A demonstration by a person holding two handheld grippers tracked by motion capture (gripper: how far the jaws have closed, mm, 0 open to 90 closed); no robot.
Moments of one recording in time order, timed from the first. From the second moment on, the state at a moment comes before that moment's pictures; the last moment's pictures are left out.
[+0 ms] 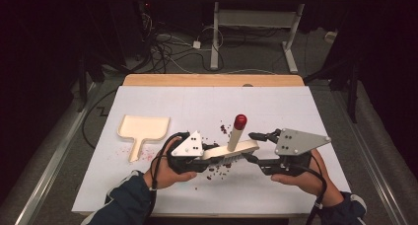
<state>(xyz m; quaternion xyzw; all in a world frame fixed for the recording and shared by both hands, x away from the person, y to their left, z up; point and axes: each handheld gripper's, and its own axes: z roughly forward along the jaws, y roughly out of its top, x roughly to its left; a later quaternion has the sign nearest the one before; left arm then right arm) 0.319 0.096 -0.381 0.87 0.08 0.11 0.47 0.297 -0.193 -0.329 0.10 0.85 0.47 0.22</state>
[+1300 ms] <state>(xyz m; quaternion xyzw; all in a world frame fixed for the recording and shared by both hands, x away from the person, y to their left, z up) 0.299 0.209 -0.426 0.84 0.26 0.27 0.40 0.350 -0.209 -0.377 0.18 0.87 0.41 0.21</state>
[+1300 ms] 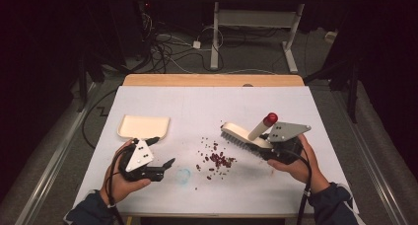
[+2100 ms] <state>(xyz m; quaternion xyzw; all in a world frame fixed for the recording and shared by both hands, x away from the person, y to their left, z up) 0.299 0.245 -0.455 0.83 0.31 0.27 0.37 0.470 -0.163 -0.424 0.27 0.86 0.28 0.33</state>
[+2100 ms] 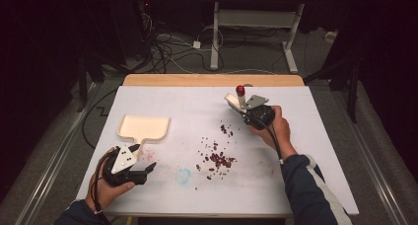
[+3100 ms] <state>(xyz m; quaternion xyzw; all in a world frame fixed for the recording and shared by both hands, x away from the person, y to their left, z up) 0.295 0.235 -0.458 0.86 0.29 0.24 0.35 0.374 -0.116 -0.438 0.07 0.91 0.33 0.23</state>
